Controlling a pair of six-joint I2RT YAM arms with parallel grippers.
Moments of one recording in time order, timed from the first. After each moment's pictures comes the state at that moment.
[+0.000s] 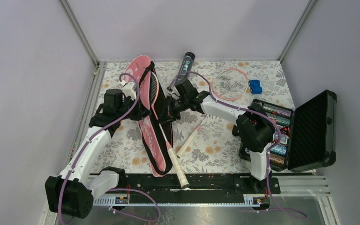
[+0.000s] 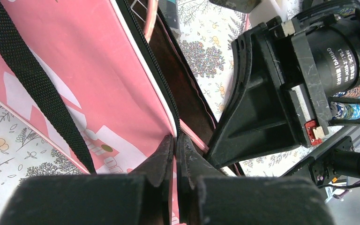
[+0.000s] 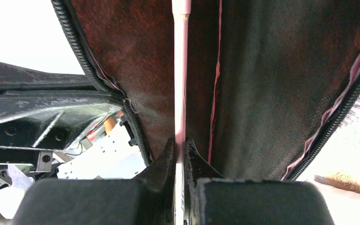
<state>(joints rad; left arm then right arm) -0.19 1.03 0.84 -0.42 0.44 -0.27 0.77 1.96 1.46 -0.25 -0.74 0.99</state>
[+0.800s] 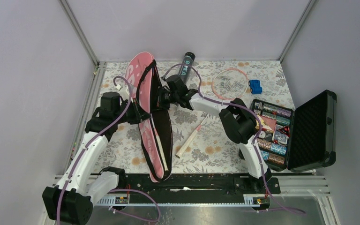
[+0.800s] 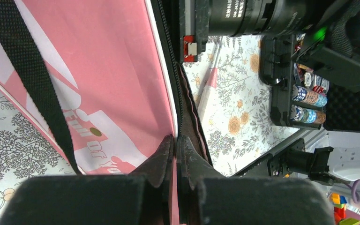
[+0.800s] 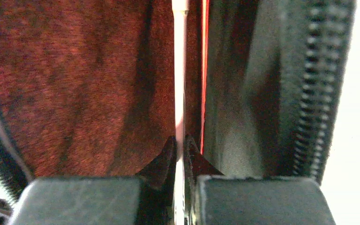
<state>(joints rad) -0.19 0.95 0.84 -0.53 0.47 -0.43 0.77 2.20 1.68 -0.05 -0.52 0.98</state>
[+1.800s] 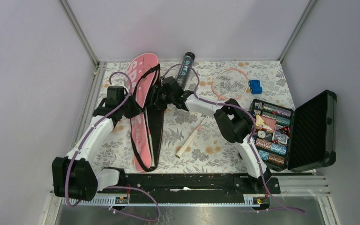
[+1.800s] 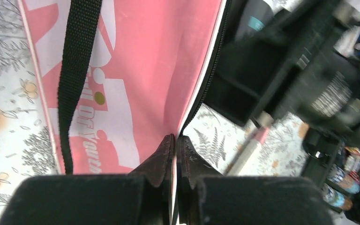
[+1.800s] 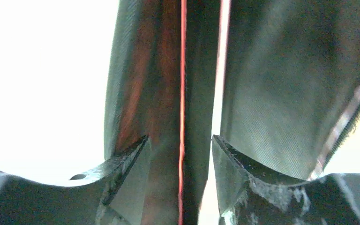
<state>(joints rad) -0.13 1.16 0.86 -0.45 0.22 -0.58 0.79 2.31 1.78 -0.03 -0.32 0.99</state>
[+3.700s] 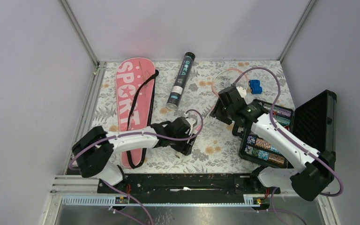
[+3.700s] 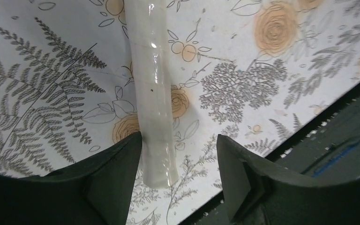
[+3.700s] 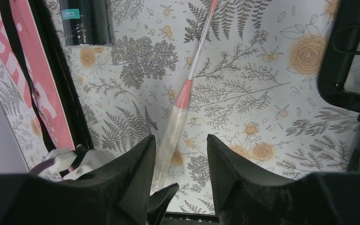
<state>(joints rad) -0.99 1.49 0.86 -0.36 0.06 -0.44 0.62 1.25 1.10 -0.74 0.22 0.96</state>
